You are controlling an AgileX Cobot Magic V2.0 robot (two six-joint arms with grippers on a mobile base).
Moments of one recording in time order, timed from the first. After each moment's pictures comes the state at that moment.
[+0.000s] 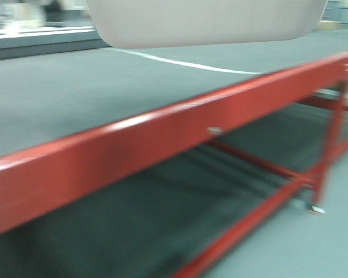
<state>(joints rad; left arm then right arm) -0.01 1.73 -1.46 -1.71 1.11 0.74 -0.22 1.43 -1.17 1.75 0.90 -0.79</state>
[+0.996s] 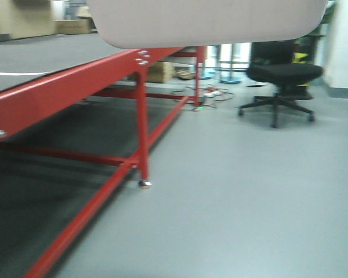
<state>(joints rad) -0.01 1.73 -1.46 -1.70 1.11 0.74 -0.22 1.43 -1.17 1.75 0.90 -0.79</state>
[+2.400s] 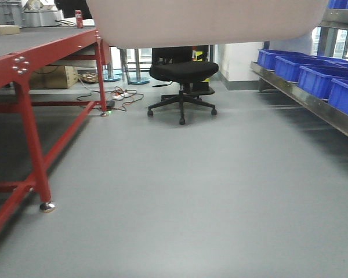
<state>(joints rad) -0.01 1.73 -1.46 -1.70 1.11 0.74 -0.22 1.43 -1.17 1.75 0.90 -0.79</state>
